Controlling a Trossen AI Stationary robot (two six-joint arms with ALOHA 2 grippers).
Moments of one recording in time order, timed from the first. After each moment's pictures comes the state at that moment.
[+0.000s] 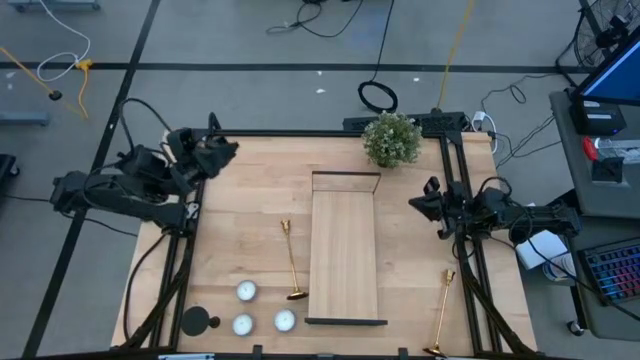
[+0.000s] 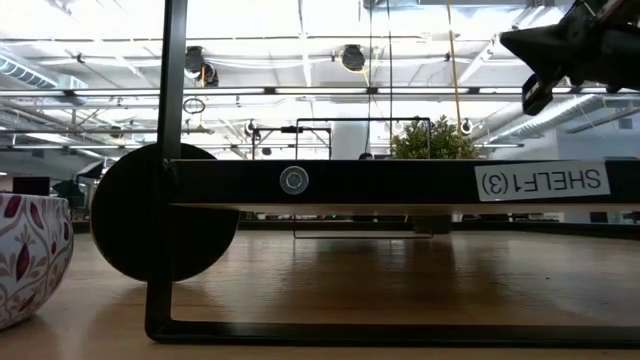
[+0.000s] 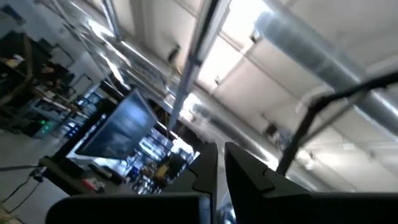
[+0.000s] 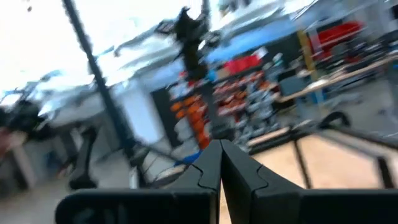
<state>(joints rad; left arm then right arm) 0.00 0.77 0.75 0.62 -0.12 -0.62 0.01 0.03 0.01 0.32 0.08 0.40</state>
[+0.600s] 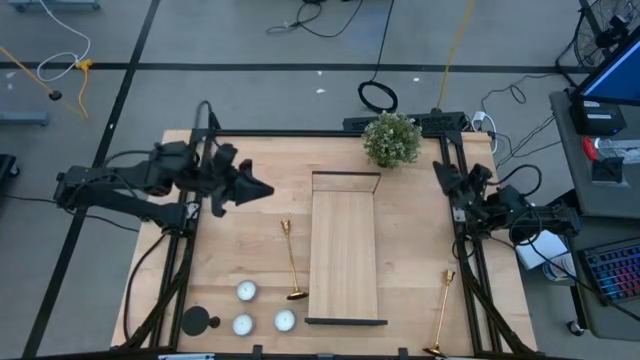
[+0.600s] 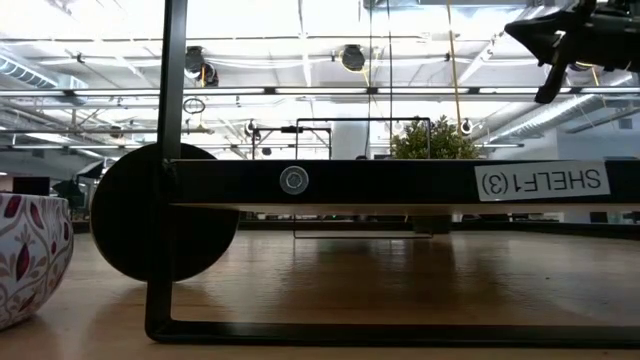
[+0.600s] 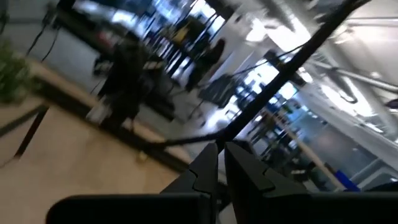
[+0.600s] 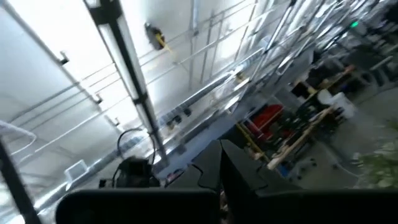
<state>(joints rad) 0.01 0.89 0.96 -0.03 0.19 -0.69 0.01 0.03 0.01 0.64 0.53 0.51</state>
